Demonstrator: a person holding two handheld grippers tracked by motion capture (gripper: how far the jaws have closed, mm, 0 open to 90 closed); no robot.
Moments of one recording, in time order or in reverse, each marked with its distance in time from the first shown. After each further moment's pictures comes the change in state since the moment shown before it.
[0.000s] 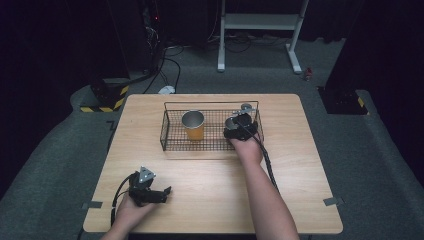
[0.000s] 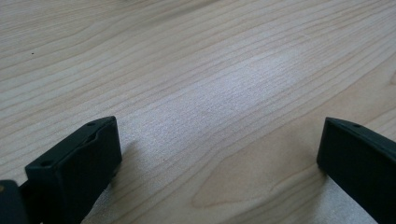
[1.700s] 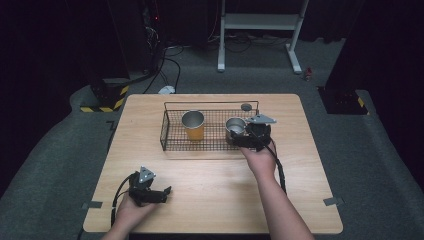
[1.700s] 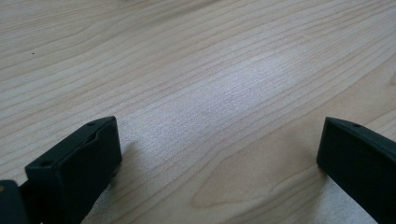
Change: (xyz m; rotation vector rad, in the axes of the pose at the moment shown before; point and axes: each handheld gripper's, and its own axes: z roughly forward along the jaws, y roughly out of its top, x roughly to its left) left arm 0.000 0.000 0.000 -0.001 0.001 0.000; right arm -0.003 -0.028 -0.082 -0.241 0.046 -0.042
